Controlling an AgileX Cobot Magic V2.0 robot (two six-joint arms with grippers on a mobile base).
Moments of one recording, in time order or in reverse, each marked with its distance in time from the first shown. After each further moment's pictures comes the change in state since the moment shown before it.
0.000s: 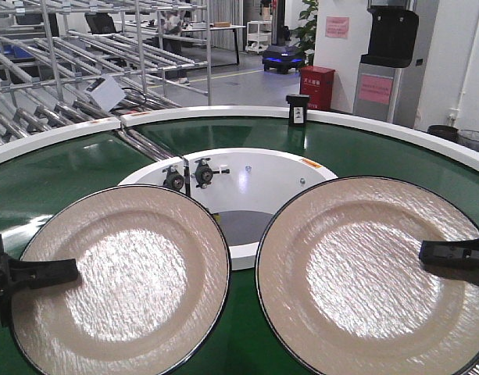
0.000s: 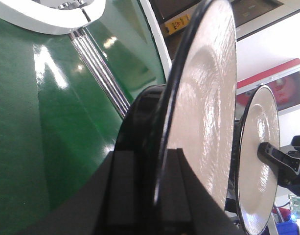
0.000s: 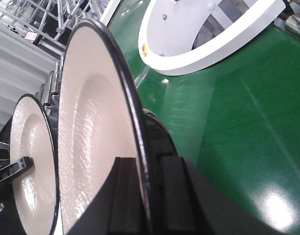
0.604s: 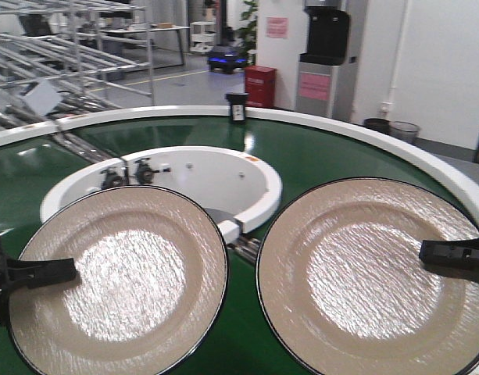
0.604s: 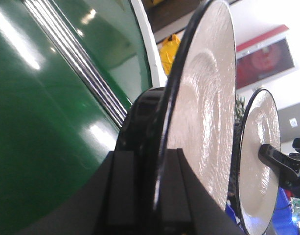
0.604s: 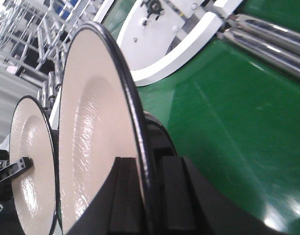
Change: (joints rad) left arm 0.001 0.000 0.000 0.000 -0.002 0.000; right arm 0.000 0.000 0.000 0.000 -0.003 0.000
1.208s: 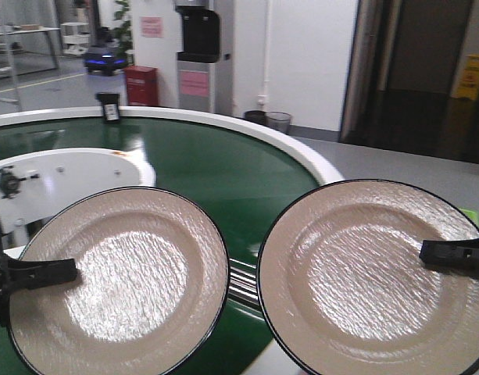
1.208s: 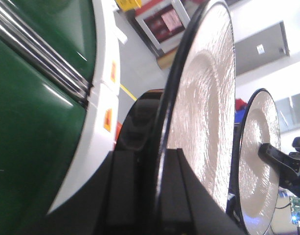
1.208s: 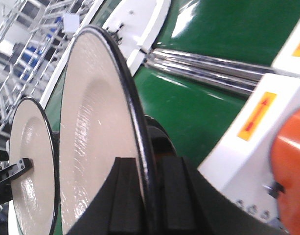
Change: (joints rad) left arm 0.000 0.000 0.000 0.000 0.000 0.000; right arm 0.000 0.000 0.000 0.000 -0.001 0.000
